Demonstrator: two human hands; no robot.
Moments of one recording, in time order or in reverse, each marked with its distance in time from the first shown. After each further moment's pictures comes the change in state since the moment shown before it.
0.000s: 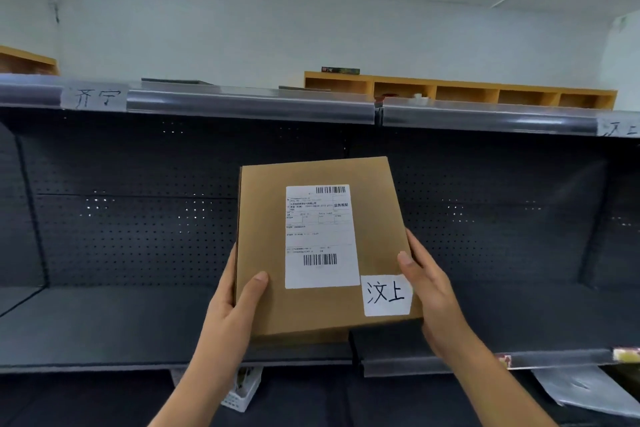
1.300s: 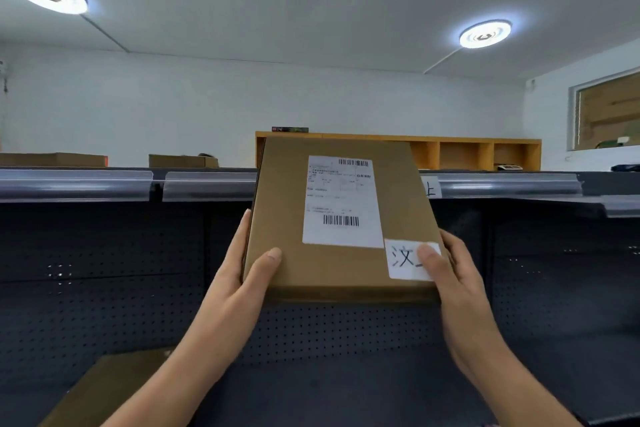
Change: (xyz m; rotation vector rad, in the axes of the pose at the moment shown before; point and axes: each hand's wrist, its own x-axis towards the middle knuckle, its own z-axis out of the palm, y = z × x) left_hand -0.026 0.106 0.376 0.089 -0.254 0.299; right_hand 0.042 -0.108 -0.355 -0.055 0.286 -0.266
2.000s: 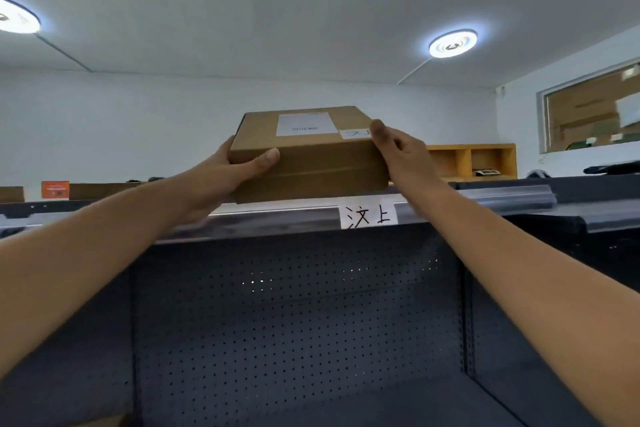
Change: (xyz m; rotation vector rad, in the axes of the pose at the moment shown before) left_hand 0.248 0.051 0.074 0.165 -0.277 0.010; right_hand 0.259 -0.037 -0.039 -0.432 -0.096 -0.231
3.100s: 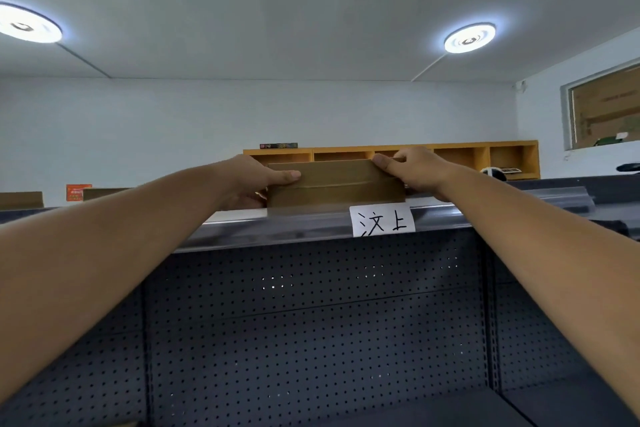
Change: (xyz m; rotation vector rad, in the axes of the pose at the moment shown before) left_hand 0.063 -0.006 0.011 0.240 0.098 -0.340; right_hand 0.062 0.047 -0.010 -0.250 -0.300 0.291
